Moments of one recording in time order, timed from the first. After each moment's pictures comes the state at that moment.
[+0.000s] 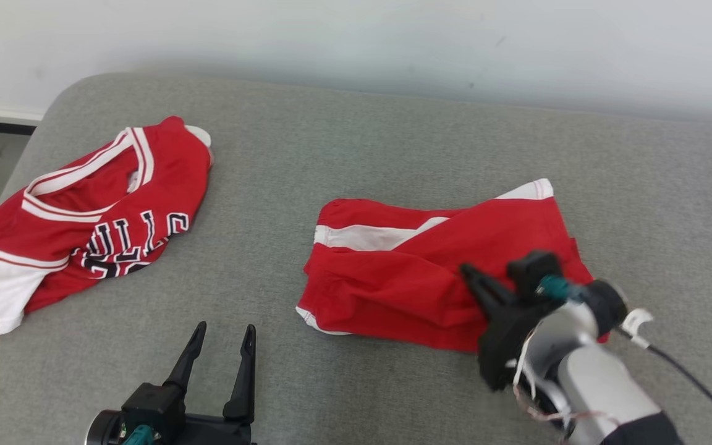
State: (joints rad) left arm -0.14 0.22 -0.36 0.22 -0.41 0.04 -0.26; right arm -0.42 -0.20 0.39 0.37 0.22 0.13 0.20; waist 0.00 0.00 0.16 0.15
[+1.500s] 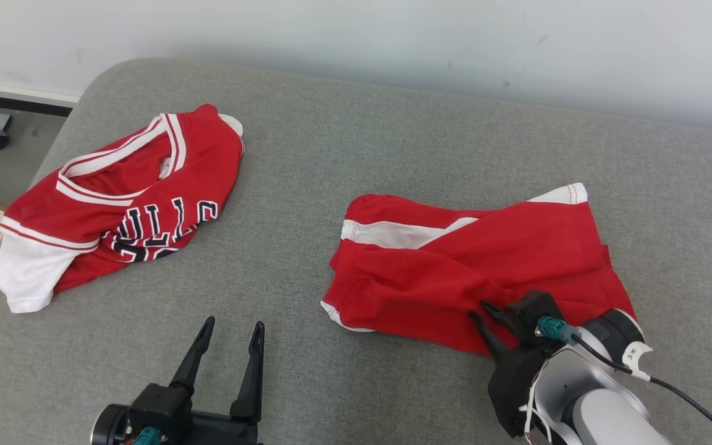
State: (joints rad) left arm -0.12 0.14 -0.27 0.21 -0.30 -0.04 -0.26; right arm -0.28 -0.27 0.39 0.20 0.11 0.13 0.32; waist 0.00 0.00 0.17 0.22
